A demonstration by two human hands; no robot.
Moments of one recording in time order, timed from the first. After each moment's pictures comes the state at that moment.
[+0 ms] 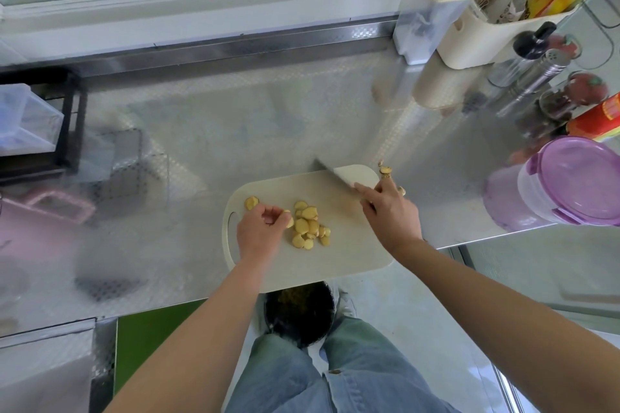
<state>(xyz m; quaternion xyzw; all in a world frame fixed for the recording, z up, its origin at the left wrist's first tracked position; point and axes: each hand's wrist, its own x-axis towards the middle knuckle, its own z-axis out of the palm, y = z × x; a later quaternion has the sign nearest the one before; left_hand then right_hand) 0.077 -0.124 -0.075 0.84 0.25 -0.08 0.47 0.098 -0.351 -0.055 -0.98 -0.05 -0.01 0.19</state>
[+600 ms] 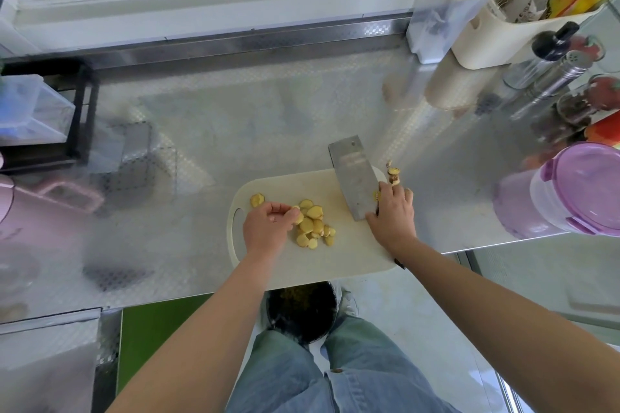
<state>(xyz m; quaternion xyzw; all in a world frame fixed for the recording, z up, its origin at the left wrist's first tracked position) 0.079 -0.129 -0.077 0.76 0.30 -0.09 0.56 0.109 -0.345 -0.077 -0.96 0.09 0.15 0.20</state>
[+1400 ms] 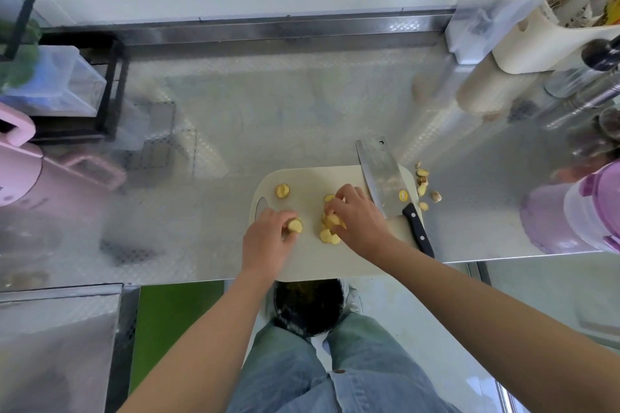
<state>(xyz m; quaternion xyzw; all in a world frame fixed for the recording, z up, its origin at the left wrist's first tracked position) 0.042 -0.085 -0.082 0.95 0.10 -0.10 0.29 0.101 -0.266 -0.063 -0.95 -0.21 0.17 0.16</state>
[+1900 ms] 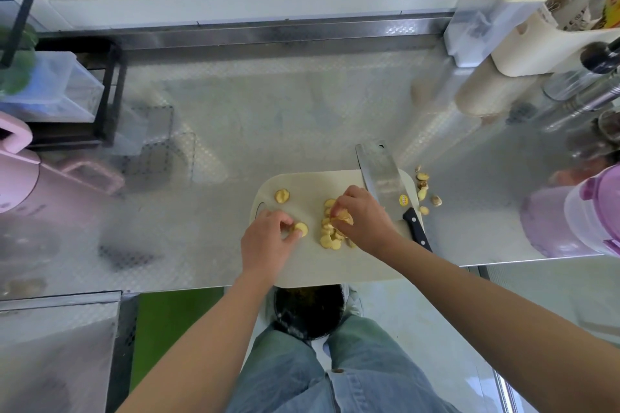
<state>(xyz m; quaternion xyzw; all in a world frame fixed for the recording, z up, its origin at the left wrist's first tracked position) 0.053 -0.086 -0.080 0.94 0.15 -0.11 0.29 0.113 -0.274 -0.060 -0.93 -0.17 0.18 0.27</state>
